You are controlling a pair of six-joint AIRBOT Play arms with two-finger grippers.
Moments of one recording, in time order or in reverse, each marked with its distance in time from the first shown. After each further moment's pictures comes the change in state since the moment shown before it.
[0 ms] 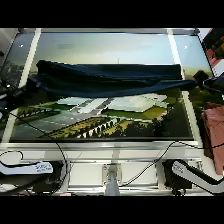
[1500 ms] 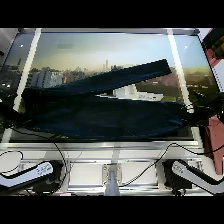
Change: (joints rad) left arm 0.037 0.176 0.027 1.487 -0.828 -0.672; right arm 0.000 0.002 -0.229 -0.269 -0.683 -0.197
